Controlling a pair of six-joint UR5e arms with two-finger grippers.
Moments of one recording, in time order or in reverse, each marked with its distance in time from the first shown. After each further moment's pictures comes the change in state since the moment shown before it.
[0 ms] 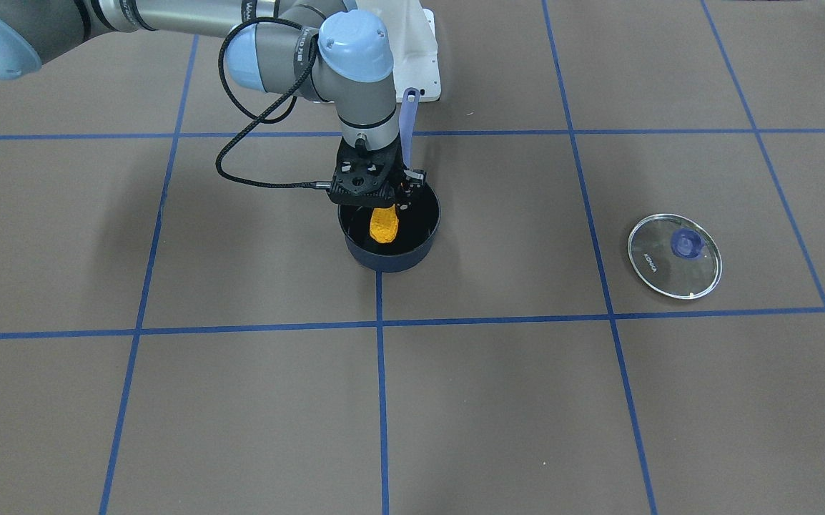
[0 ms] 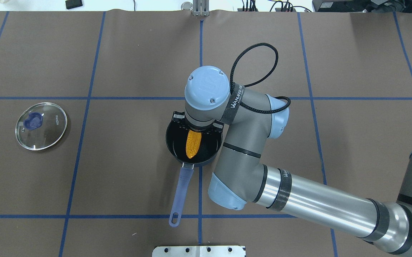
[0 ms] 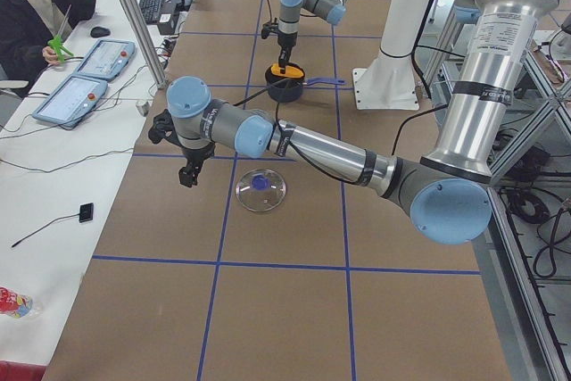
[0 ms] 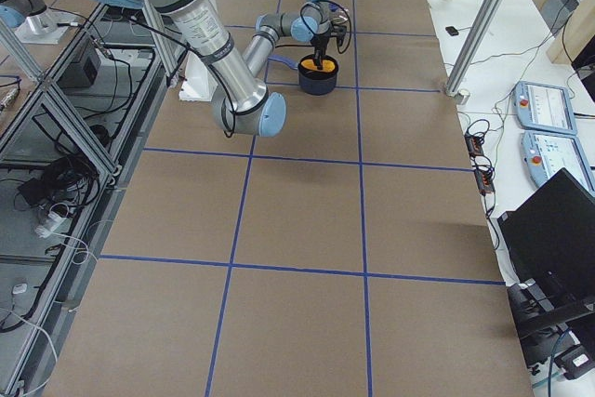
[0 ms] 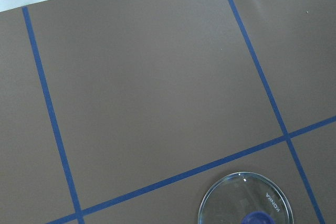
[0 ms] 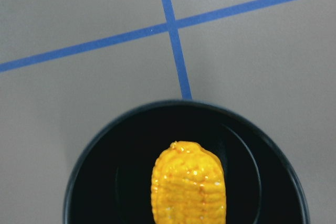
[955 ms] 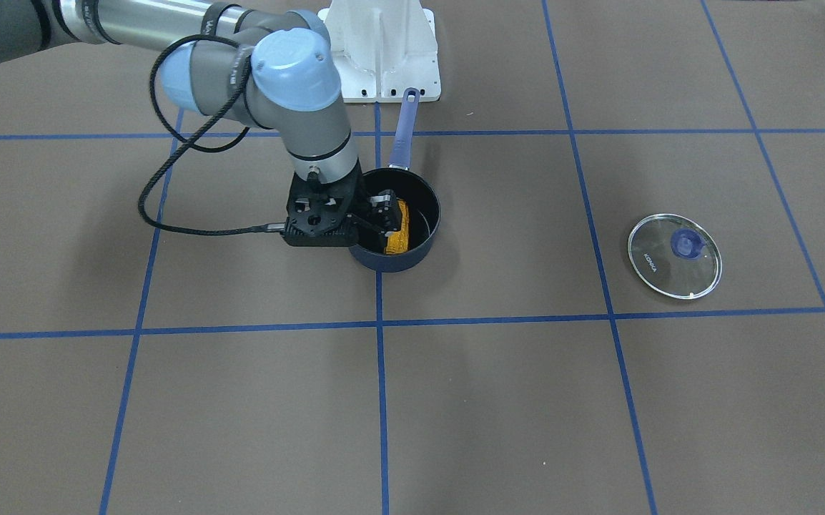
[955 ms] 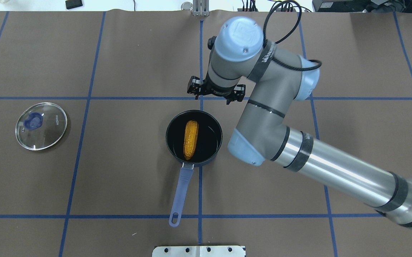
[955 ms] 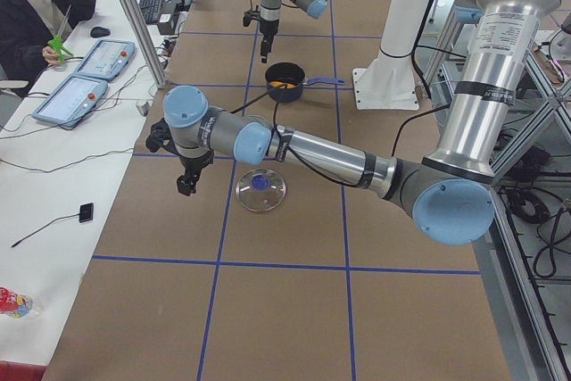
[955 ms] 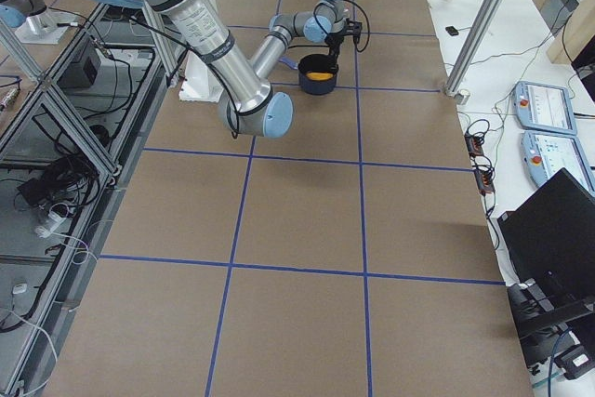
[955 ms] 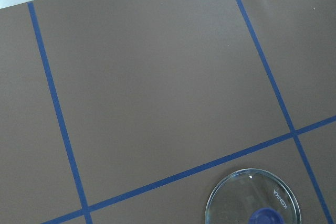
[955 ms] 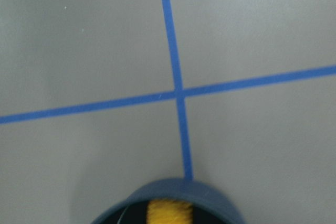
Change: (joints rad) left arm -0.024 -0.003 0.054 -0.001 0.000 0.054; right arm 0.211 -0.048 0.025 0.016 0.167 -0.242
